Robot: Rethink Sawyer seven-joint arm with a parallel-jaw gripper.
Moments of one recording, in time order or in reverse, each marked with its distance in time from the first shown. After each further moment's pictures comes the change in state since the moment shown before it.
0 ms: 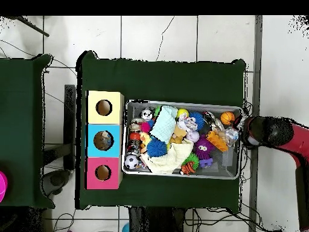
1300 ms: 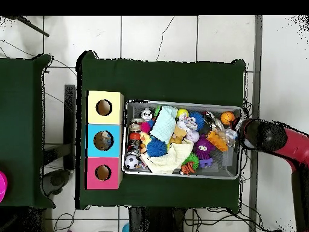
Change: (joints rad) arm 0.054 -0.030 -0.107 0.055 0.060 -0.147 0.000
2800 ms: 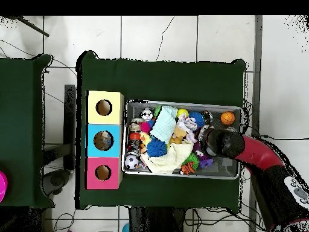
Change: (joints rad) arm 0.148 -0.007 -0.102 0.246 0.195 -0.134 0.000
